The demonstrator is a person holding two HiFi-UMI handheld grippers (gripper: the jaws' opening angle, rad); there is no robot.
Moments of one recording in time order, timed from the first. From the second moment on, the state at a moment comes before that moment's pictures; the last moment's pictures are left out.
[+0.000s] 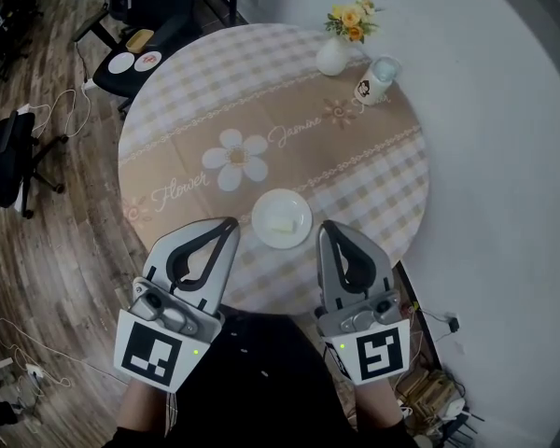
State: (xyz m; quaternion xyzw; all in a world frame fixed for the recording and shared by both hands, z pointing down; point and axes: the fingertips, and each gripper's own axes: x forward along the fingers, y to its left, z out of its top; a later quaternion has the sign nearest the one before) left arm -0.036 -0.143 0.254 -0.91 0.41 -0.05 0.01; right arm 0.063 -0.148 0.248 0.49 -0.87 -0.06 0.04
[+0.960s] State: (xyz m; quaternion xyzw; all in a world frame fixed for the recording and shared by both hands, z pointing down) left arm -0.024 -0.137 0.253 -0.91 0.40 -0.05 0.02; right arm 0.063 -0.140 0.253 0.49 -0.87 -0.06 0.06
